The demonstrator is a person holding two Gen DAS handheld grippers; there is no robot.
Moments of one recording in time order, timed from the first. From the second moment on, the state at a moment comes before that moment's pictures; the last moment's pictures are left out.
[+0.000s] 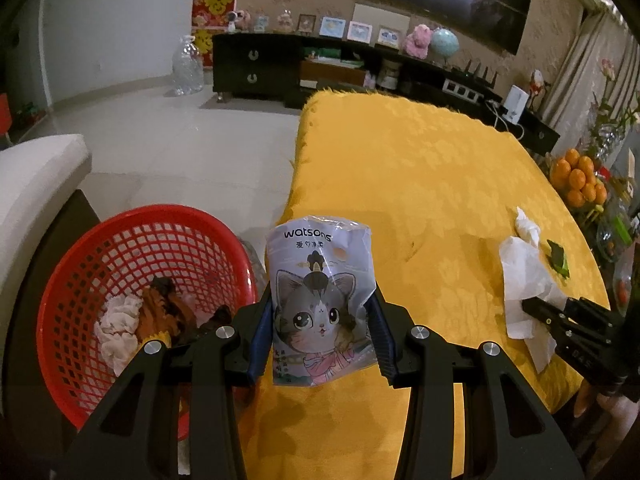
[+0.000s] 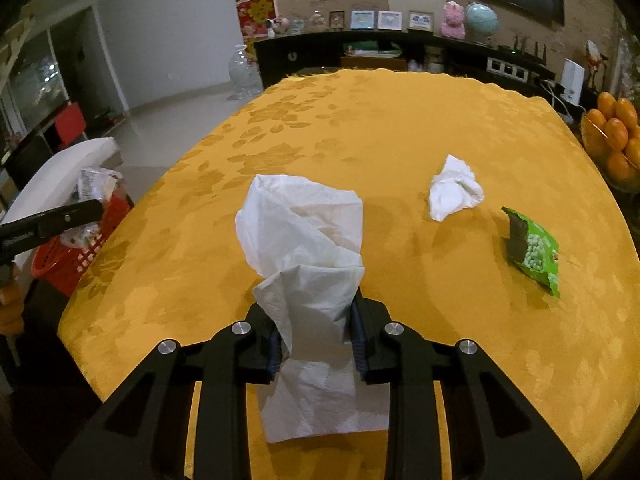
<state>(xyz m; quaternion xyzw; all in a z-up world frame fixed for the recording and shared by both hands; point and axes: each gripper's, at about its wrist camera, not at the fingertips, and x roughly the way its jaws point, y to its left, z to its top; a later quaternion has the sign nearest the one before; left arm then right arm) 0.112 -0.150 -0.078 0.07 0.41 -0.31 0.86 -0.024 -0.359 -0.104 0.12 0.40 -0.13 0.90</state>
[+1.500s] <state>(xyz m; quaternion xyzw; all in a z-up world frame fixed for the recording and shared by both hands) 0.179 -0.033 -0.020 0.02 0.35 -0.15 0.93 0.089 -0.277 -0.012 0.11 0.35 -0.04 0.93</state>
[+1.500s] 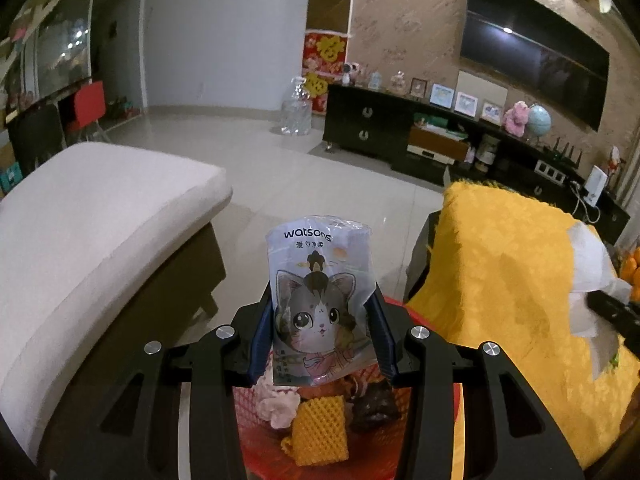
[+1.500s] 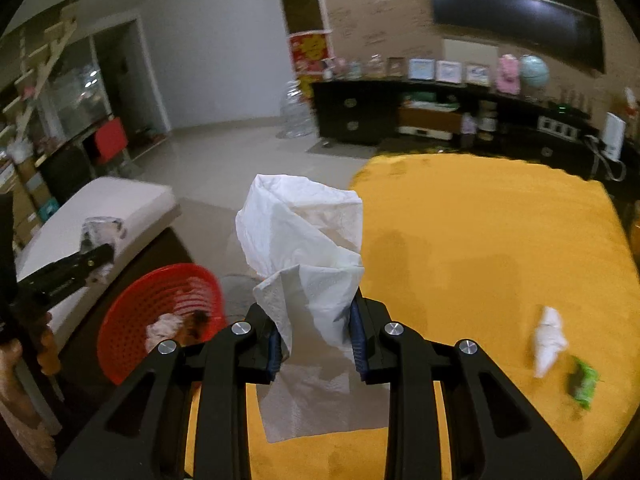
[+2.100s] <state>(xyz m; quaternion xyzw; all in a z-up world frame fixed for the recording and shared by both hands) 0.196 -0.016 -0.036 0.00 0.40 -0.14 0.91 0.170 -0.187 -0.049 0.12 0.42 0.08 0.90</state>
